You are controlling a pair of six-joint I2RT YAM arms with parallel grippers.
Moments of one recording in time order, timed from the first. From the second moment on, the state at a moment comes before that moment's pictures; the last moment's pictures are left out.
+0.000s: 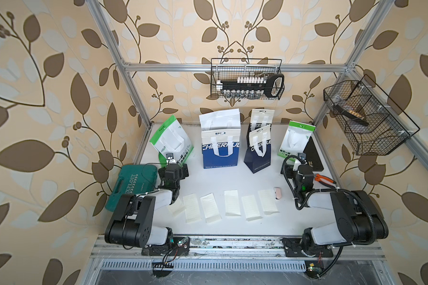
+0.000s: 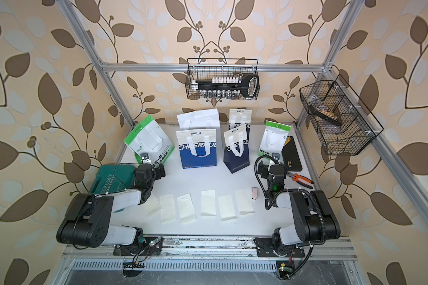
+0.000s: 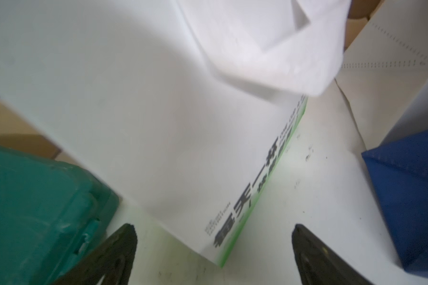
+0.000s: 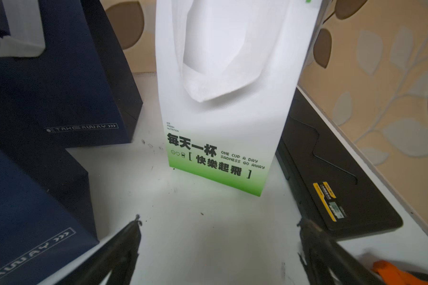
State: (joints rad) left arm -0.07 1.35 0.43 0.44 -0.34 -0.17; right arm 0.04 1.46 0.32 0.80 0.28 0.07
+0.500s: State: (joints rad) left arm -0.06 0.98 0.75 -0.09 -0.23 -0.45; right arm 0.04 1.24 0.42 0.46 0.40 0.14
